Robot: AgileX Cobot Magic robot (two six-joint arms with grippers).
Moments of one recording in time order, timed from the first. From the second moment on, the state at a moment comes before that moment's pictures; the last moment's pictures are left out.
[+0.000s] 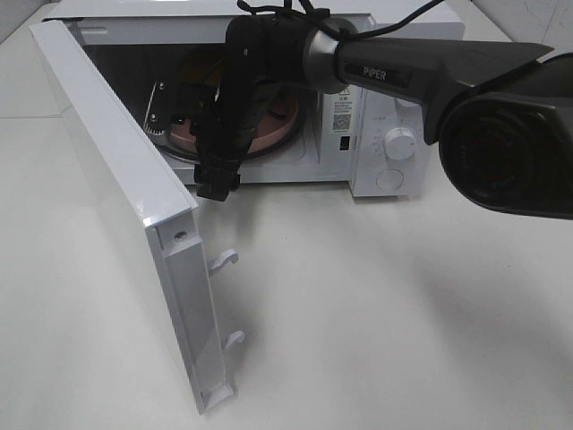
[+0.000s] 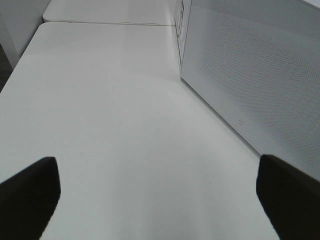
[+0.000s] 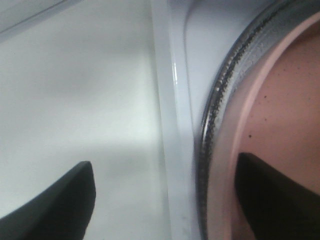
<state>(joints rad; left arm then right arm) -0.02 0.00 -0.52 -0.05 1.07 0.01 0.65 2.54 -2.19 0.09 0.75 -1.01</state>
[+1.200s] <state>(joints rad) -0.02 0.00 -0.52 -0.05 1.07 0.01 0.65 2.50 -2.21 0.06 0.91 -0.99</state>
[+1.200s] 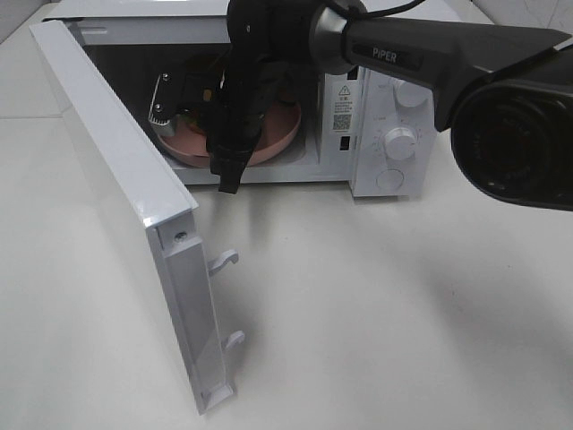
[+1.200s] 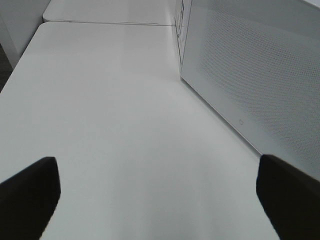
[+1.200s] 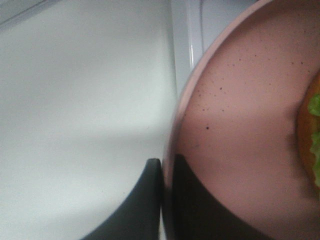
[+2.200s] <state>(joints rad) -0.02 0.00 -0.52 -0.05 1.07 0.01 0.67 2.10 -1.55 0.02 0.67 -1.07</state>
